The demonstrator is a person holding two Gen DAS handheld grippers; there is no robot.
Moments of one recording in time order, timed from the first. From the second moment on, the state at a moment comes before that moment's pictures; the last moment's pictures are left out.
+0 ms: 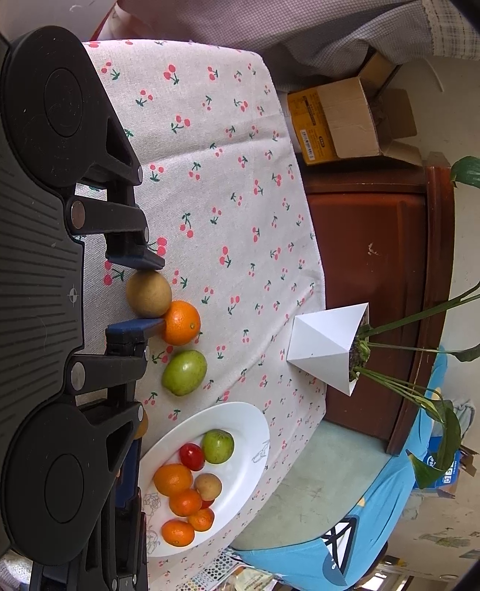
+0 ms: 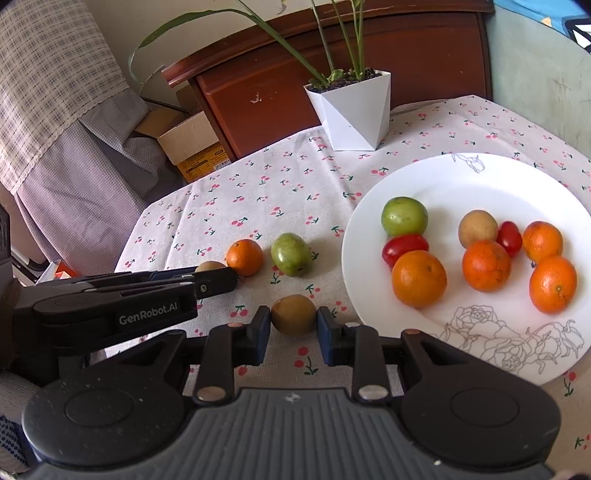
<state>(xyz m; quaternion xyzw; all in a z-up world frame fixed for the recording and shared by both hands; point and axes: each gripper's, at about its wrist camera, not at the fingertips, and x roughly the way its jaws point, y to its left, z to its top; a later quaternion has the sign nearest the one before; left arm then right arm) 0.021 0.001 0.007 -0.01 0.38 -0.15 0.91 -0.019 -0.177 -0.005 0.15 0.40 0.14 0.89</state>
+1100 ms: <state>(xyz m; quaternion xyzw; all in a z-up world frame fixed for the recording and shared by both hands) 0.065 -0.130 0.041 0.02 0.35 -0.30 0.89 0.019 -0.310 0.024 0.21 0.37 0.02 0.91</state>
